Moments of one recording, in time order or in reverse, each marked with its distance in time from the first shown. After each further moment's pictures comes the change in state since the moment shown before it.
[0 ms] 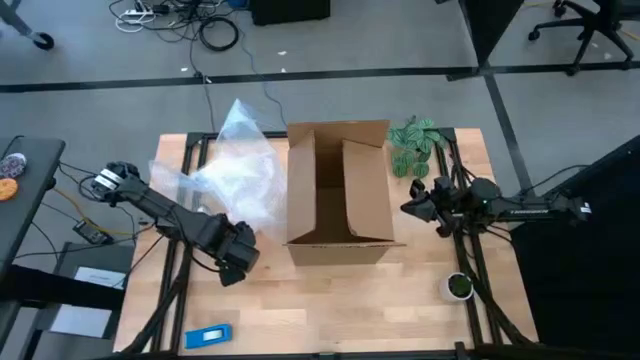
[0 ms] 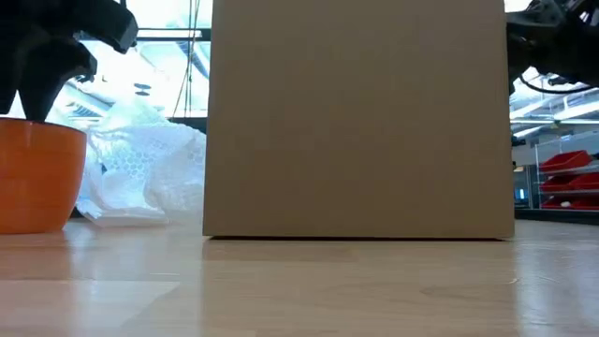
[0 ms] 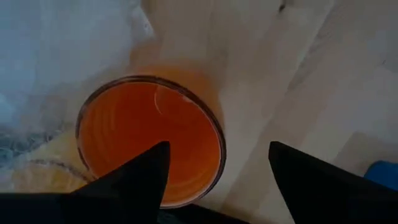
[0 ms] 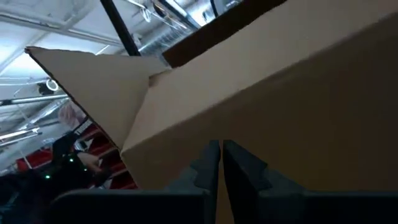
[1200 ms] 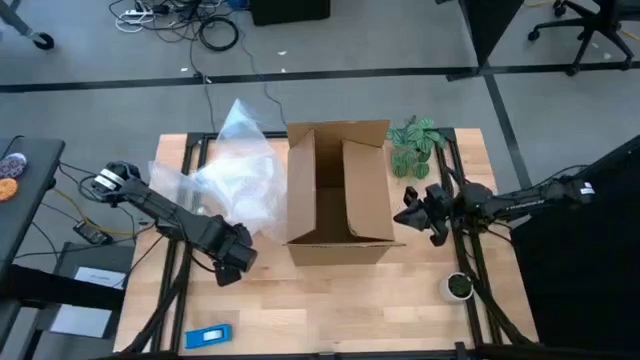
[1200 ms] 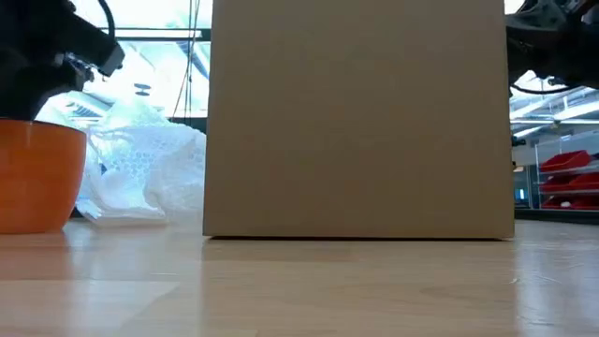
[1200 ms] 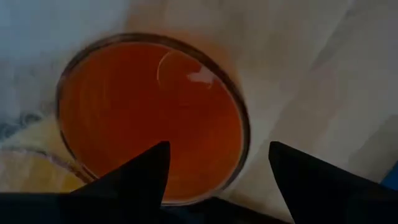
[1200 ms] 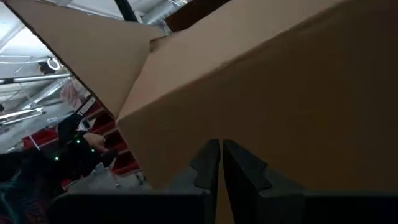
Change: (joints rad) left arm 0.000 -0.001 -0.087 0.021 0.023 -0.003; right arm 0.135 0.245 0.000 0.164 0.084 -0.051
